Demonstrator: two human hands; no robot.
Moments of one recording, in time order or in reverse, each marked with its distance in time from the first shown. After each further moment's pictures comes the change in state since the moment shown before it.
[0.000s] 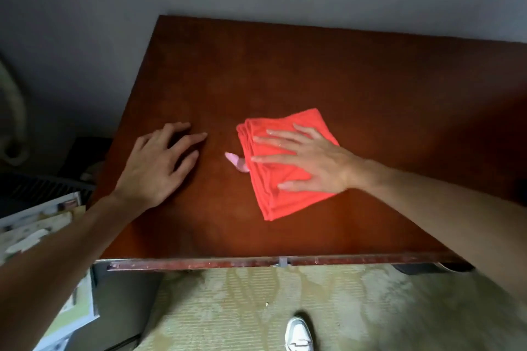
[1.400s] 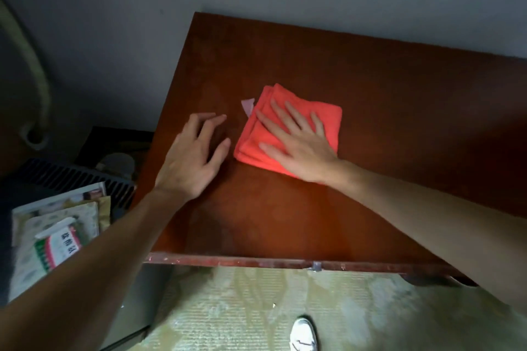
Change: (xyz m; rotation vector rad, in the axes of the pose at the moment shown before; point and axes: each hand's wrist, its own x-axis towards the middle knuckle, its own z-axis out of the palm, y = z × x) left_hand 0.006 -0.009 0.001 -0.301 0.148 -0.097; right_hand 0.098 -0.045 0.001 0.106 0.075 0.479
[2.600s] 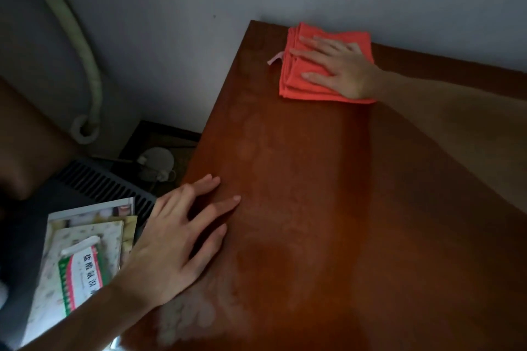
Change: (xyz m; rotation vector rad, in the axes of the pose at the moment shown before) left_hand -0.028 -0.039 -0.031 0.128 -0.122 0.006; right_hand 0.270 0.089 -0.052 -0.055 -0.012 -0.320
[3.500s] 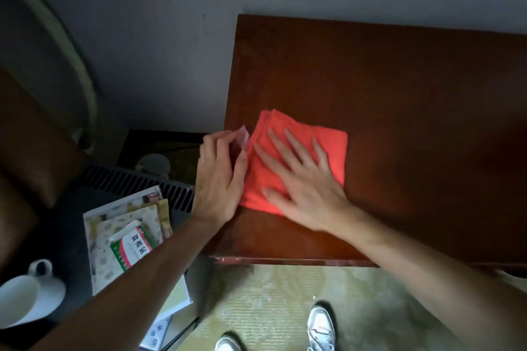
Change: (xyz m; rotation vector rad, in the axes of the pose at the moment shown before) left_hand -0.013 -0.014 0.004 -0.400 0.306 -0.055; right_hand -0.197 -0.306 0.059 0.037 0.074 0.241
